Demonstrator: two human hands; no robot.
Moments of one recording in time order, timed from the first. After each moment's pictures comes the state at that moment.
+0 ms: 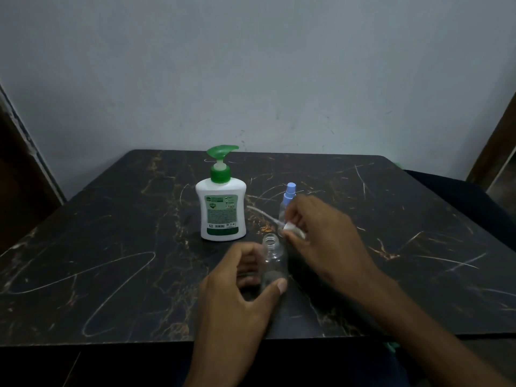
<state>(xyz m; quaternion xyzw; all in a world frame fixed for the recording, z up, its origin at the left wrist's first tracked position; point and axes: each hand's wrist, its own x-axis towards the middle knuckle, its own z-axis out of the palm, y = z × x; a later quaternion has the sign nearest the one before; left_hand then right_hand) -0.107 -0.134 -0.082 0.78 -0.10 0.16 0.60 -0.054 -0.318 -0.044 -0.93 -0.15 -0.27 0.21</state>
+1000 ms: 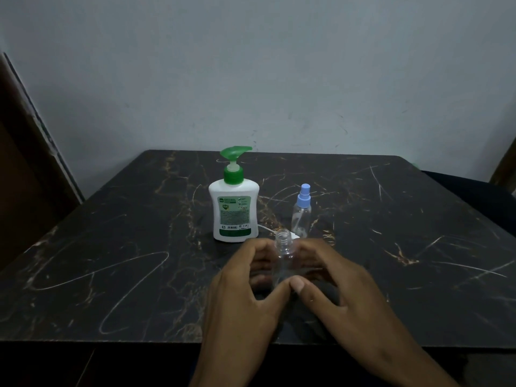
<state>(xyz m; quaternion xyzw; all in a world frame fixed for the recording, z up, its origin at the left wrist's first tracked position) -0.108 -0.128 -0.069 0.80 -0.11 0.14 0.58 -0.125 -0.300 -0.054 -0.84 -0.17 -0.14 0.49</state>
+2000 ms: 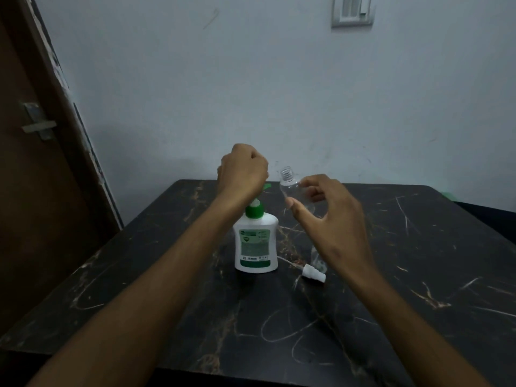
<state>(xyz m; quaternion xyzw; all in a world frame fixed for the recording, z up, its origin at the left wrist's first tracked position) 0.046 -0.128 0.084 0.87 -0.01 0.23 0.44 -0.003 -0.281 0.004 -0.82 -0.11 -0.37 0.41</state>
